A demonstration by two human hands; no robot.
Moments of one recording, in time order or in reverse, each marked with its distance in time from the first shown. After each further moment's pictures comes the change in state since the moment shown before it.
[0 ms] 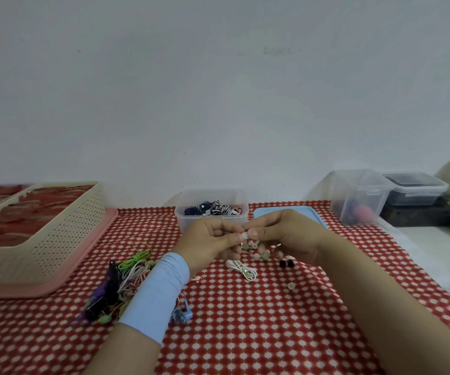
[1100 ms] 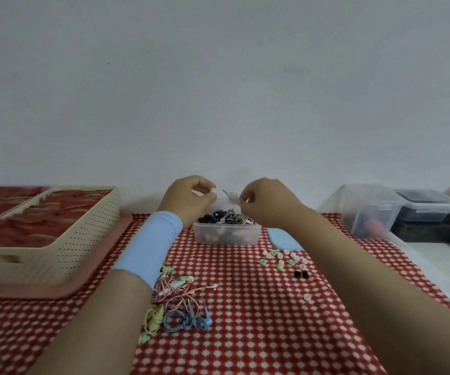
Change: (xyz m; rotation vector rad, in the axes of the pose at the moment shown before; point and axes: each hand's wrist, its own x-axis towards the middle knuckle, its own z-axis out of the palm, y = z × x) left_hand 0.033 0.053 -0.077 0.553 0.385 0.193; right_hand 0.059 -0.067 0.037 -1.030 0.430 -0.201
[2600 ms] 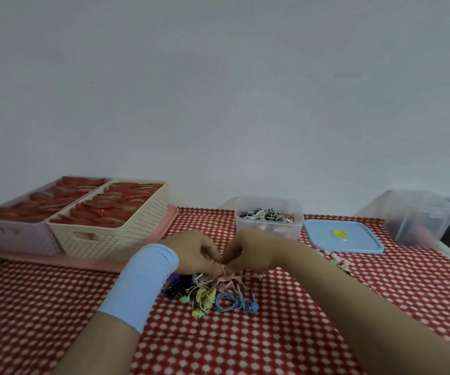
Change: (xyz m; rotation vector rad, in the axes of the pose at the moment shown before) left_hand -0.086 -0.045 -0.075 0.501 -0.585 -0.212; right_hand -0.032 -0.073 0.083 0.064 -0.556 -0.330
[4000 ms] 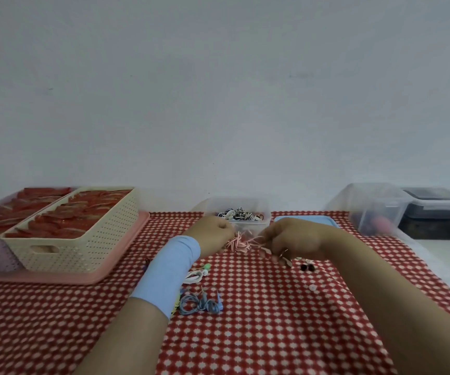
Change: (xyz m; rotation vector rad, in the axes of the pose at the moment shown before) left_hand 0.048 0.092 0.026 -0.260 0.172 0.081; right_hand -0.092 0.090 -0.046 0.644 0.021 0.311
